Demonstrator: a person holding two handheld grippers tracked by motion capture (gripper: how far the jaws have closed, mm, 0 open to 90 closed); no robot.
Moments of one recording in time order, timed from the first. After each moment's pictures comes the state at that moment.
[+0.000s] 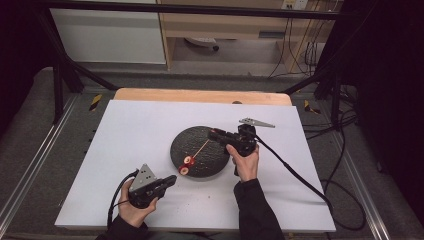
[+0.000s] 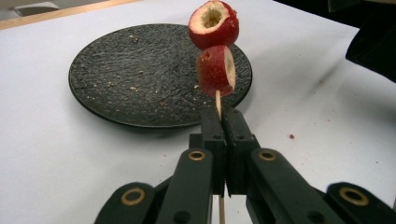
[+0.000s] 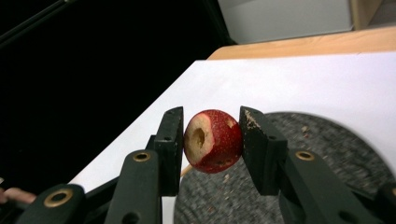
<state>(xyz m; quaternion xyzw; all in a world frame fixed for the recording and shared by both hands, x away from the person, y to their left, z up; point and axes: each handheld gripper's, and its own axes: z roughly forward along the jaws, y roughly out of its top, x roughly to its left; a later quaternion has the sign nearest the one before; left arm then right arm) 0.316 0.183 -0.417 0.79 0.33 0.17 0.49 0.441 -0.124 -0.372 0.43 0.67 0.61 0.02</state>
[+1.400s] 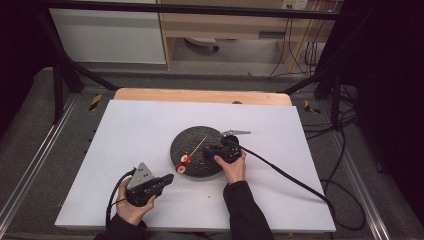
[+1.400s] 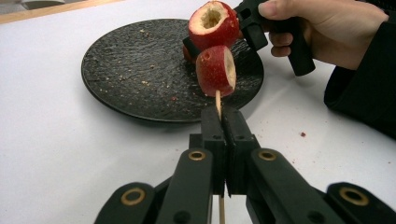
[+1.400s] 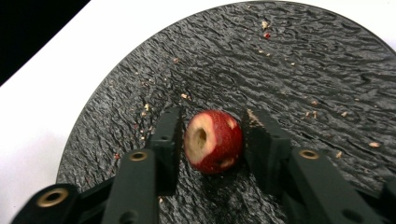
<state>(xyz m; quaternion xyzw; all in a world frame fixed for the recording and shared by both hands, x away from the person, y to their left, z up) 0.320 0.190 -0.418 0.79 0.34 0.17 0.49 0.466 -0.093 -0.453 0.47 0.74 0.47 0.03</state>
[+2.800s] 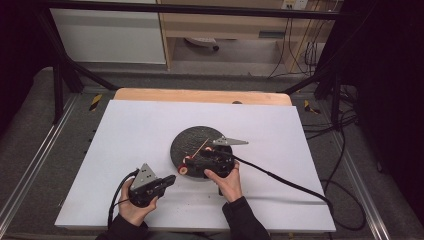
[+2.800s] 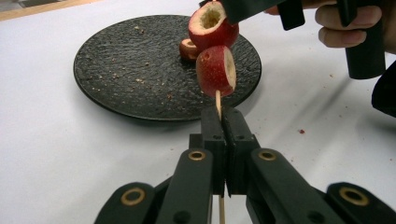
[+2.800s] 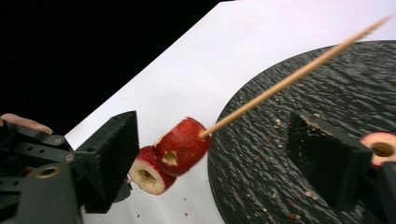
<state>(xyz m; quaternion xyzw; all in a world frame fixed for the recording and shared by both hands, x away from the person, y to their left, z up) 0.320 0.184 -0.421 0.79 0.34 0.17 0.48 0.405 -0.065 -0.412 0.40 0.72 0.56 -0.01</state>
